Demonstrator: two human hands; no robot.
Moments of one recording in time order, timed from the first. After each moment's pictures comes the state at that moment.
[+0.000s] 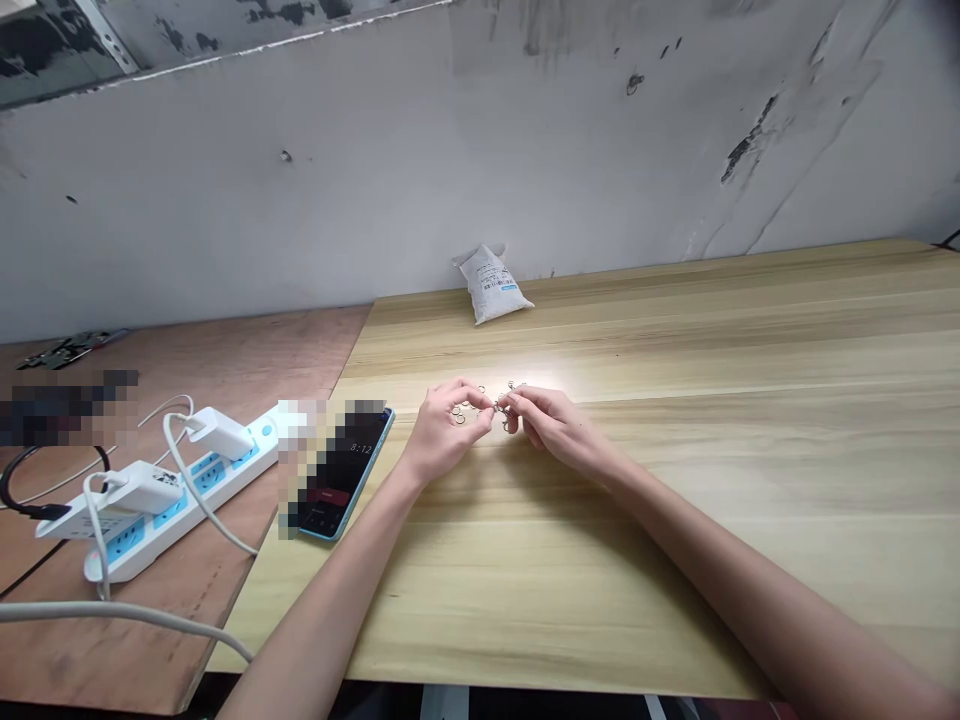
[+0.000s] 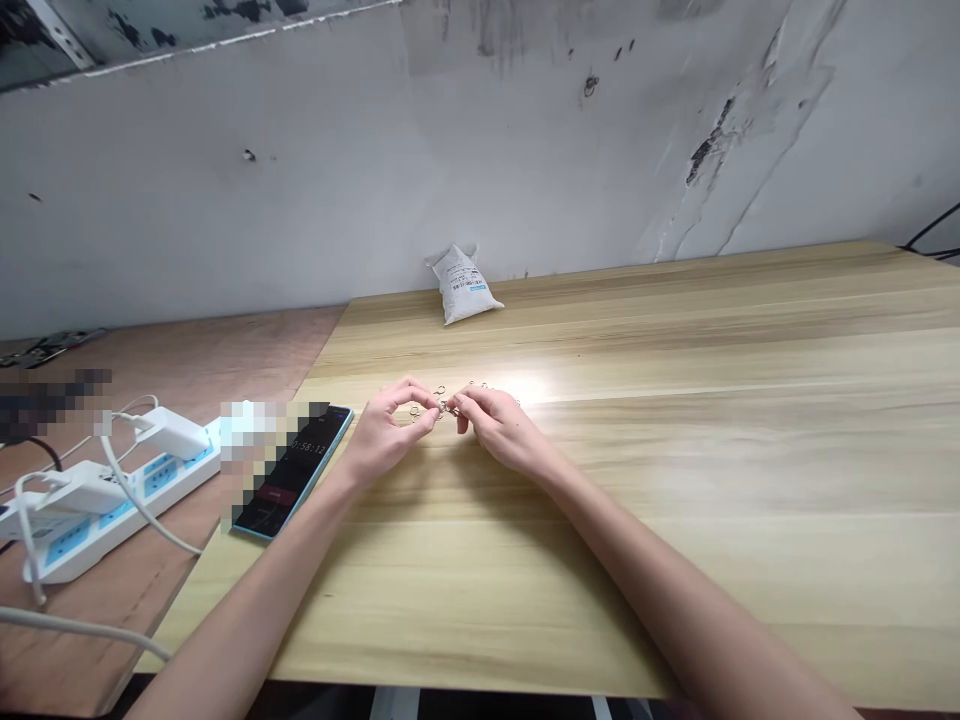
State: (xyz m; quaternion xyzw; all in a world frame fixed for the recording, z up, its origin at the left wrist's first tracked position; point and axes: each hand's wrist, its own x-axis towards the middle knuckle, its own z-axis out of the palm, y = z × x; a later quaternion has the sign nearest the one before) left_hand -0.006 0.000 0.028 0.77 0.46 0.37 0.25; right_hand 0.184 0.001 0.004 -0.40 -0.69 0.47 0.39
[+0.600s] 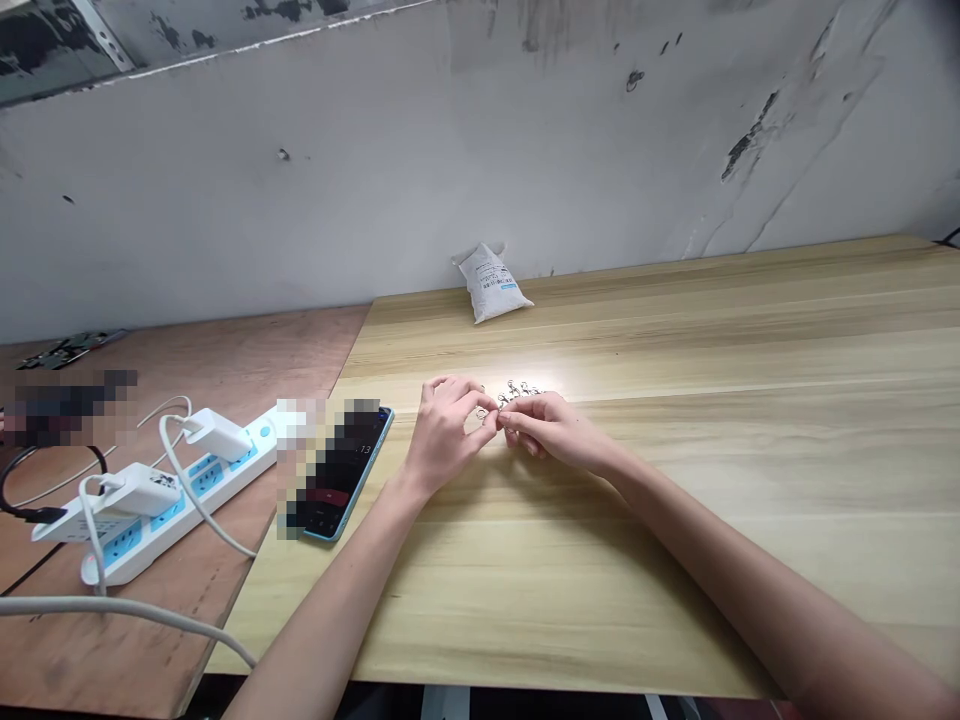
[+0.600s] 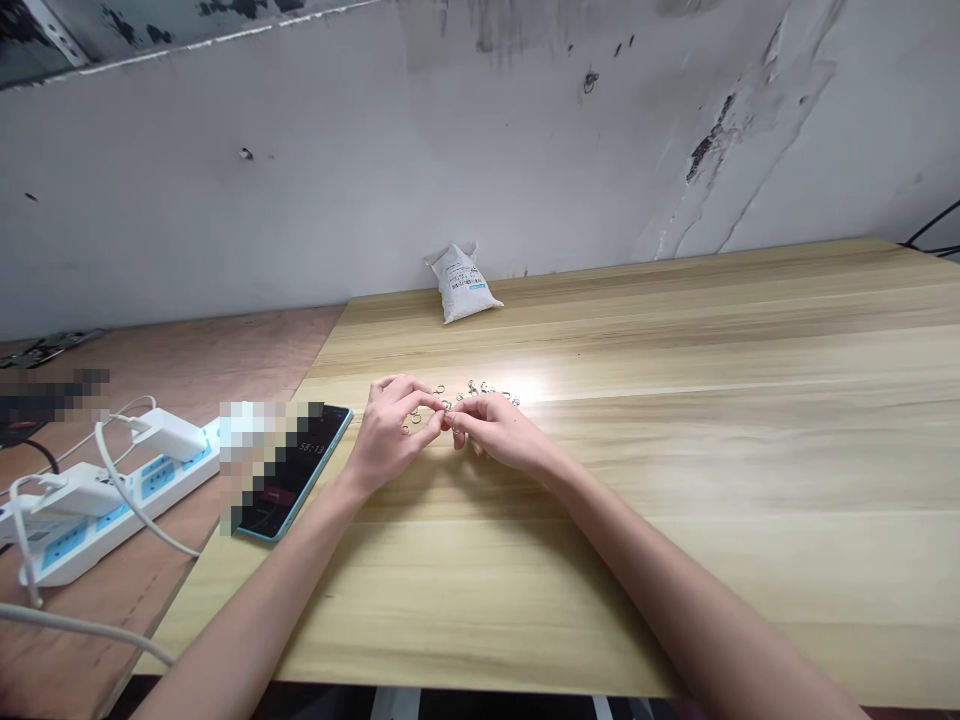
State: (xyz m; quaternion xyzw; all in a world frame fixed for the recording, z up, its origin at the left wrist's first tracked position) left_hand -0.003 -0.001 0.020 0.85 0.40 0.34 0.01; right_hand 0.184 -0.002 0.016 -0.38 -0.65 0.58 0.31
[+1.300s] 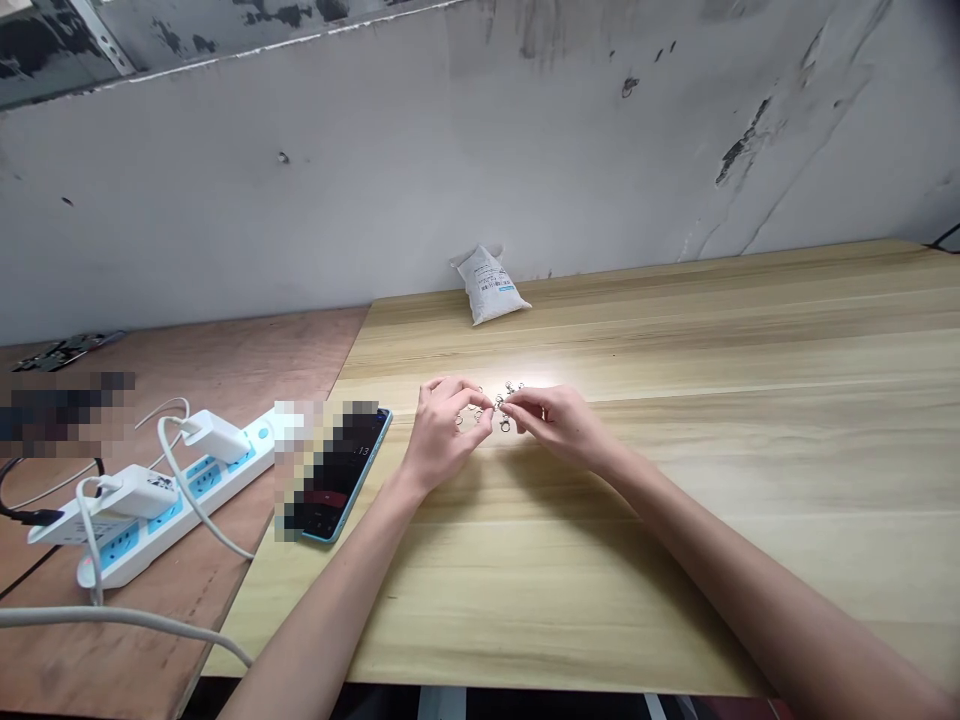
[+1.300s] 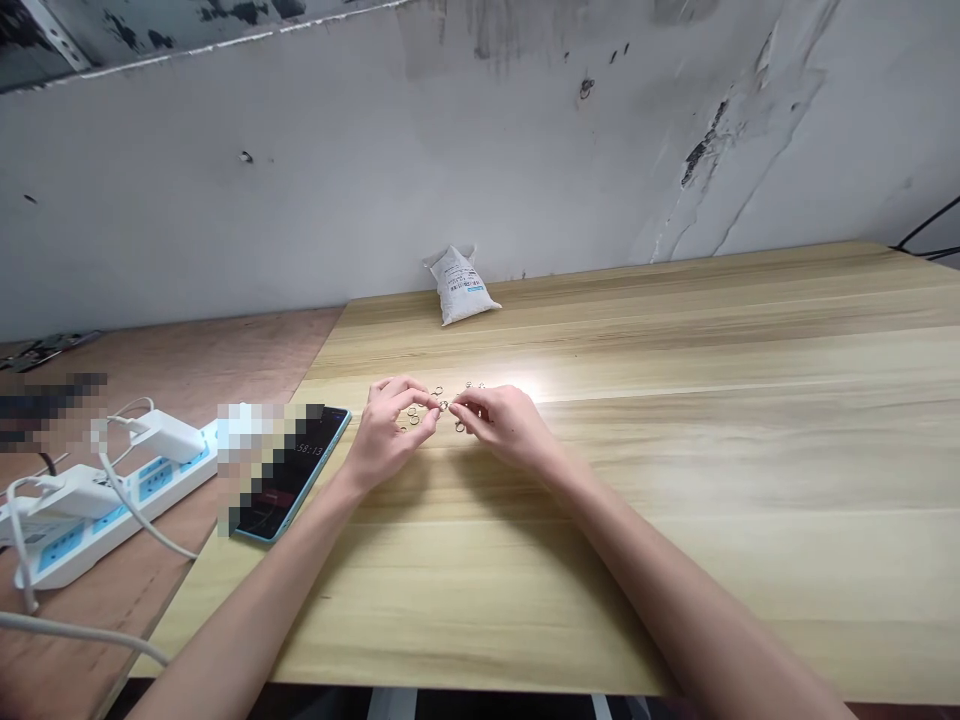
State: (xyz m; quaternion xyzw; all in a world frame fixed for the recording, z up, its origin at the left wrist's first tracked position) left_hand -0.004 -0.002 0.021 0.83 0.44 0.35 0.08; right_hand 0.192 0.005 0.007 -0.41 -0.79 0.29 0.36
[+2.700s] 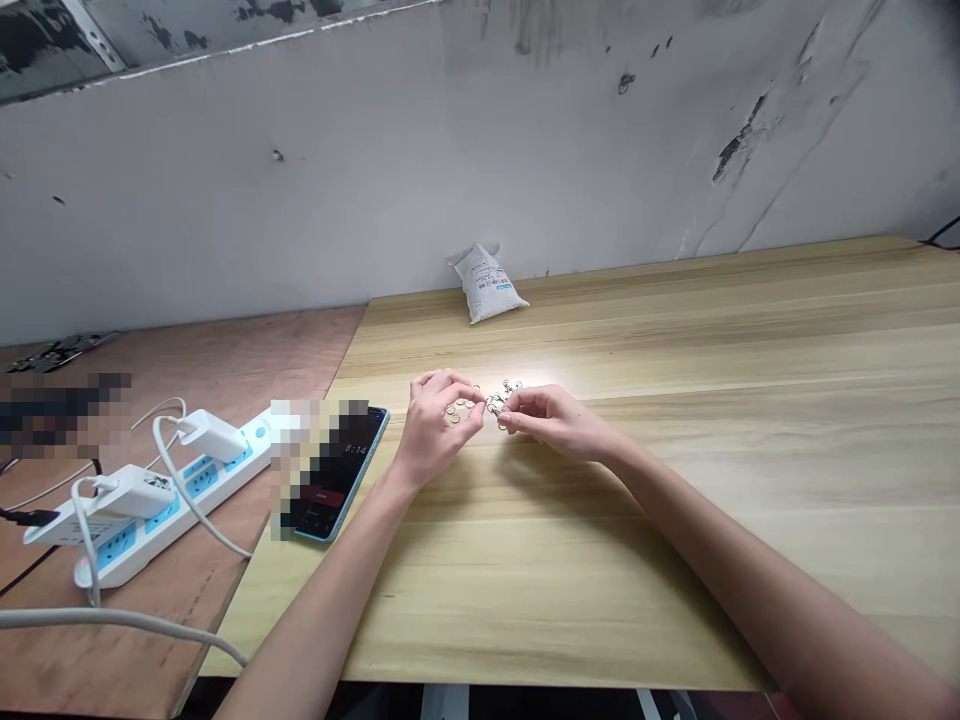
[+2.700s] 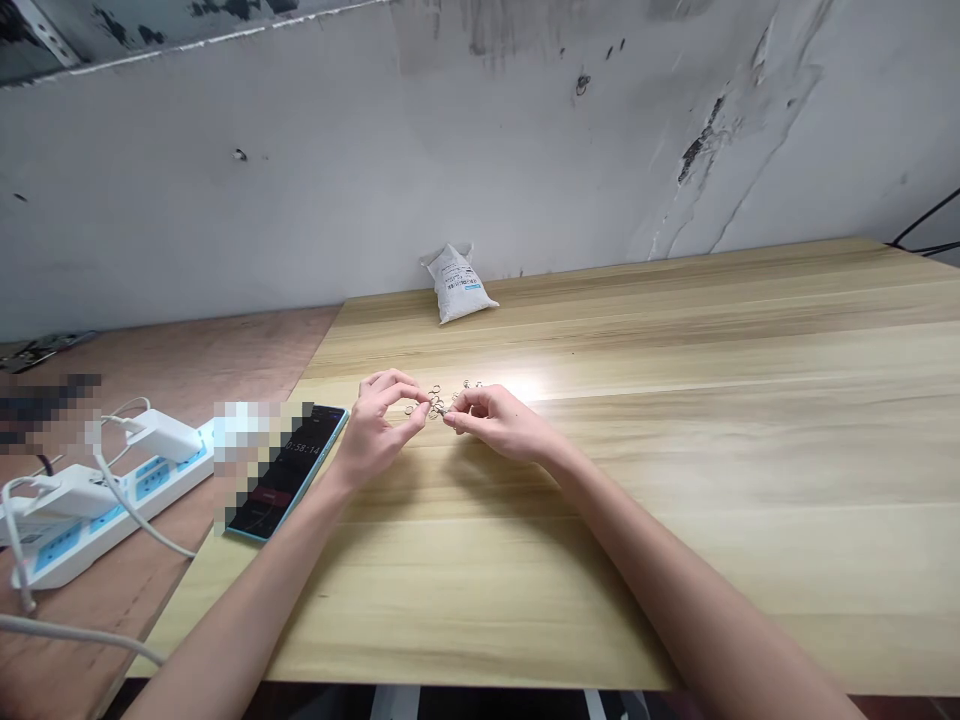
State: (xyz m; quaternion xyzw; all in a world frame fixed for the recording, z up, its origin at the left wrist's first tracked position) left_hand -0.006 -0.001 0.027 0.82 0.44 0.37 0.08; right_hand 0.198 0.007 0.013 -0.35 -0.72 0.51 0.32
